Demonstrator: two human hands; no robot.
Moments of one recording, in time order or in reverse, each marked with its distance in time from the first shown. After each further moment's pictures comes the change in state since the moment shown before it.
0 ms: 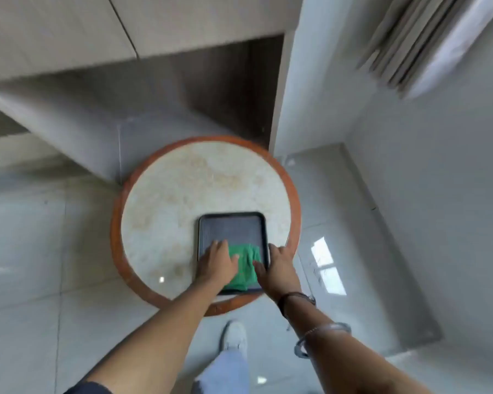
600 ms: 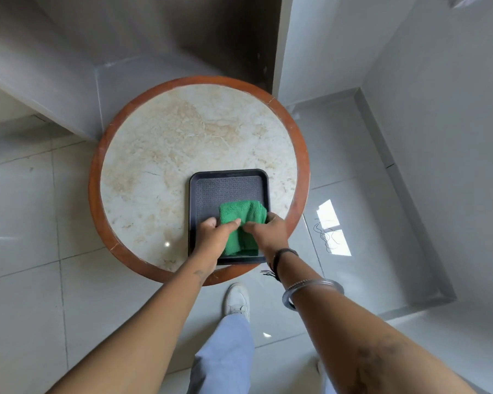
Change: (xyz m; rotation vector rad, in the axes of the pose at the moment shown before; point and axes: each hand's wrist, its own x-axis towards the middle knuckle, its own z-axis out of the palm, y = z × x) left_hand 0.016 -0.016 0.054 -1.035 -0.003 -0.371; right_hand 0.045 0.027 0.063 0.867 -0.087 0.455
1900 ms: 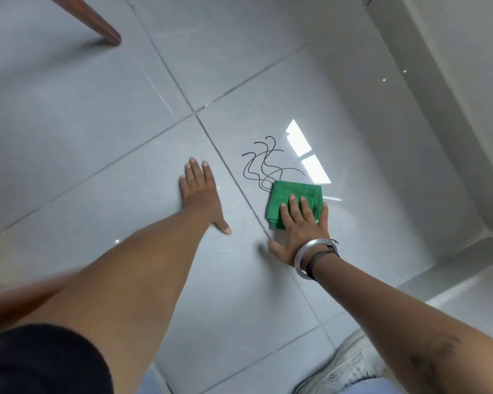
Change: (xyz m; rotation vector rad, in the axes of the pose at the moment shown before) left_hand 0.330 -0.307 0.398 1.807 -0.352 0.179; right_hand 0.360 0.417 -0.298 -1.526 -0.056 -0.094
